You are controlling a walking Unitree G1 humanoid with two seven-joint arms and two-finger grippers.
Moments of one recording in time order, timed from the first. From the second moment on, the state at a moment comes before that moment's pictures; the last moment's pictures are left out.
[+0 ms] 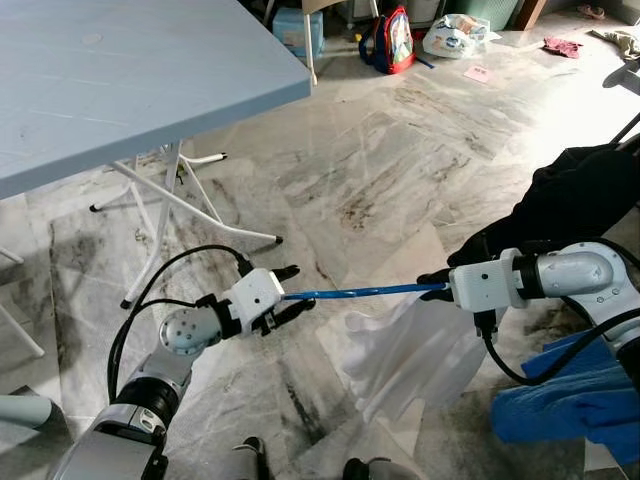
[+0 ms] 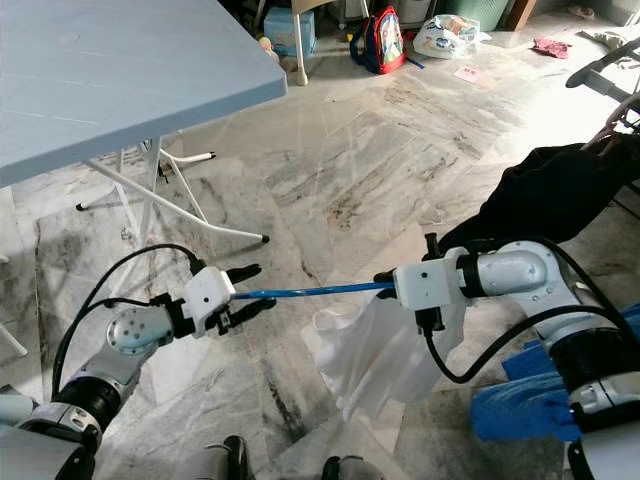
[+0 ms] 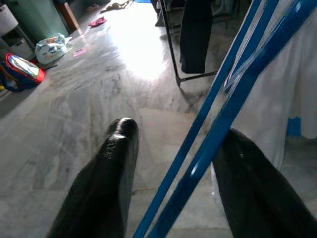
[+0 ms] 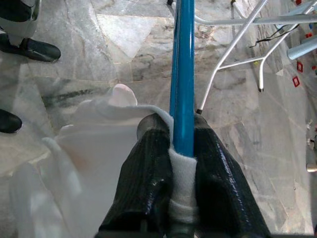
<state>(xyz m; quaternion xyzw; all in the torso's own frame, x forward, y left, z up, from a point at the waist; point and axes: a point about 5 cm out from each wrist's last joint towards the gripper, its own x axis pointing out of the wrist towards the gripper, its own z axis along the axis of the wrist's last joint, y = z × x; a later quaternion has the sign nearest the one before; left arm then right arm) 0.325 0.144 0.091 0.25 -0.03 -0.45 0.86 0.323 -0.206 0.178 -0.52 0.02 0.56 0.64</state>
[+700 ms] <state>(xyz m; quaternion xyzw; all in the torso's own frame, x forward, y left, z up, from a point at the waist) 0.339 0.157 0.108 0.29 -0.03 -0.42 0.86 0.332 -0.193 0.184 -0.51 -0.02 0.53 0.67</state>
